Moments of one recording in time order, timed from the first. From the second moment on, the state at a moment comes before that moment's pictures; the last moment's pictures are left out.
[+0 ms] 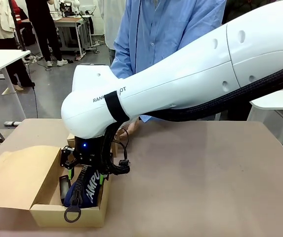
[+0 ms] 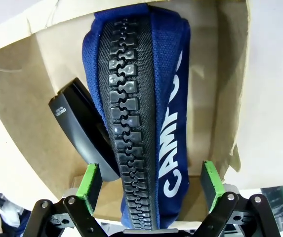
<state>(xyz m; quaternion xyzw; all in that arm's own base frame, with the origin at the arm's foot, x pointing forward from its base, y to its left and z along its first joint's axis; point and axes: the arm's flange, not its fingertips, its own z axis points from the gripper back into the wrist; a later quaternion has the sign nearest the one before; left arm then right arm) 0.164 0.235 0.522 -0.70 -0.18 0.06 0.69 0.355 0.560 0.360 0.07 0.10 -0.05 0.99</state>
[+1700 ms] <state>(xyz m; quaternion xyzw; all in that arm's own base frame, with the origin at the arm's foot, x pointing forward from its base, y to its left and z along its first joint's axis) 0.163 0.235 0.523 -0.70 -0.18 0.06 0.69 0.326 0.392 0.478 0.36 -0.03 -0.08 0.93</state>
